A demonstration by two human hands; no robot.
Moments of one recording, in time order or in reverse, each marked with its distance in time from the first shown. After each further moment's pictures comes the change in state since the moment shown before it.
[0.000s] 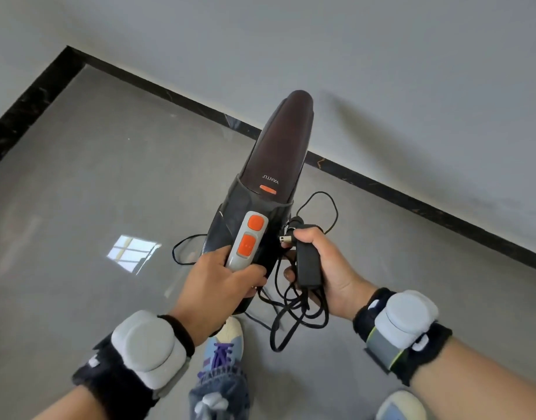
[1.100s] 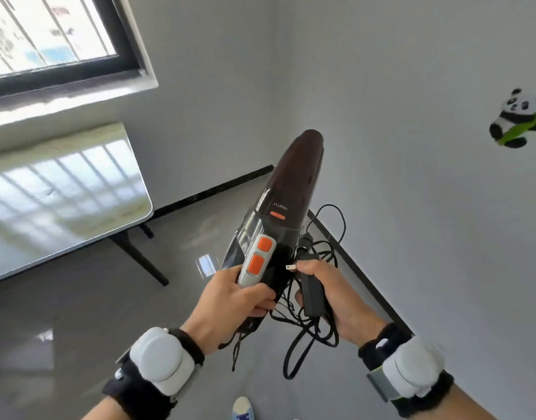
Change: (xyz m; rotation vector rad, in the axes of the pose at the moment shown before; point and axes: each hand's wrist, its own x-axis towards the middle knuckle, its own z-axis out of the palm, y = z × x) left_hand -0.579 0.104 -0.293 -0.460 0.284 0.139; right_hand -0.523 -0.006 0.410 -0.747 -0.262 -0.239
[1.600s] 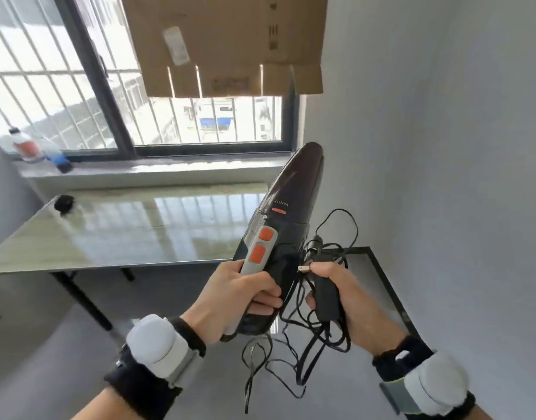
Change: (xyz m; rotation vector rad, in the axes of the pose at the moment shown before) left_hand -0.178 0.036 -0.165 -0.345 0.387 0.197; right_hand -0.071 -0.087 0.197 -0.139 -0.498 -0.223
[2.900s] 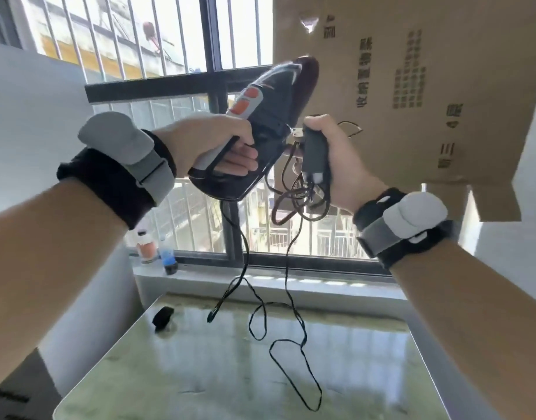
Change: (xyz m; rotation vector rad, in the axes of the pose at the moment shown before) left_hand 0.219 0.394 -0.475 0.244 0.381 0.402; right_hand 0.461 -0.312 0.431 0.020 -0.337 -0.560
